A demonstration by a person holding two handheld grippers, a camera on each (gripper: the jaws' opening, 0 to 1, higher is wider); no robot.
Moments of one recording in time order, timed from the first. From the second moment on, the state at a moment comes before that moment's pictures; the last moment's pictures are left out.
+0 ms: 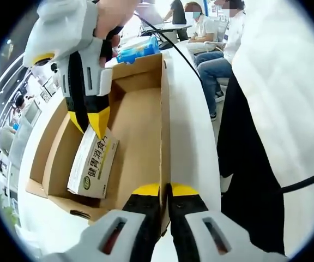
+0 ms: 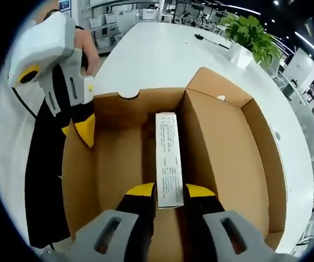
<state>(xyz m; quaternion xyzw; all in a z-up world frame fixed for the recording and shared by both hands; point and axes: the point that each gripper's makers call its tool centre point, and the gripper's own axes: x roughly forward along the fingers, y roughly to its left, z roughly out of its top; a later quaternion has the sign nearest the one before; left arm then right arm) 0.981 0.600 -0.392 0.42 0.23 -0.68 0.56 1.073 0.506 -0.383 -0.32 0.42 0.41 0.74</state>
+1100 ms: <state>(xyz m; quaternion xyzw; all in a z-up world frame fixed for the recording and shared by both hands) 0.982 0.600 -0.393 0.42 0.22 -0.67 0.57 1.041 0.493 -0.385 -0.31 0.49 0.42 0.70</state>
